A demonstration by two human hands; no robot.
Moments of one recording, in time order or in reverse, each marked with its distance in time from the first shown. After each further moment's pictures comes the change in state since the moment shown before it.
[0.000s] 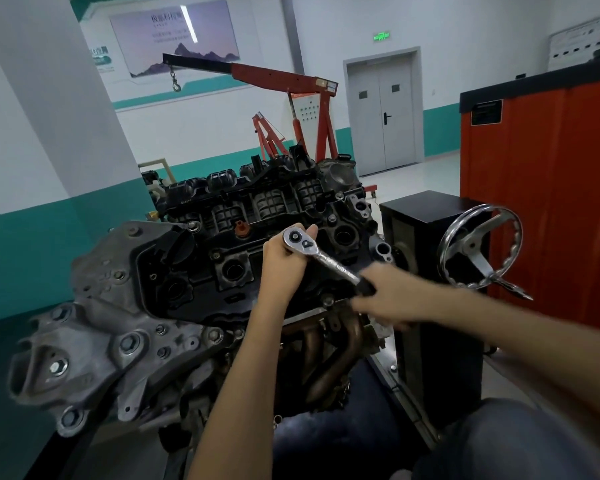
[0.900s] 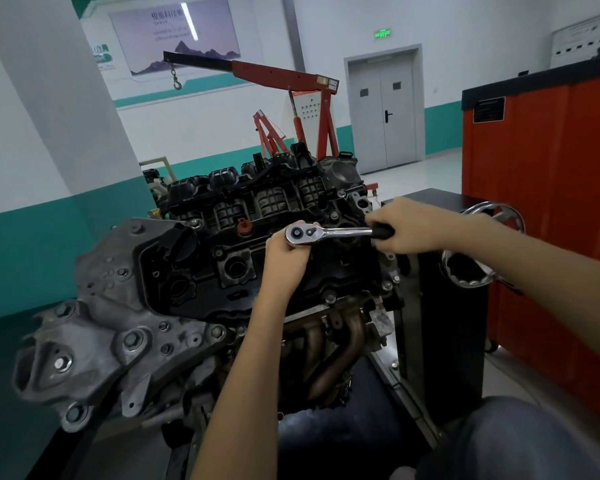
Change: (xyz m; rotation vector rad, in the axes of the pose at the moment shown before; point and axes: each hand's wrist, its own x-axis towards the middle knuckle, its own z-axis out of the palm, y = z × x) left_hand 0.001 0.002 -0.002 -0.024 0.006 -0.026; right_hand 0.025 -0.008 -0.073 -0.523 0.093 -0.159
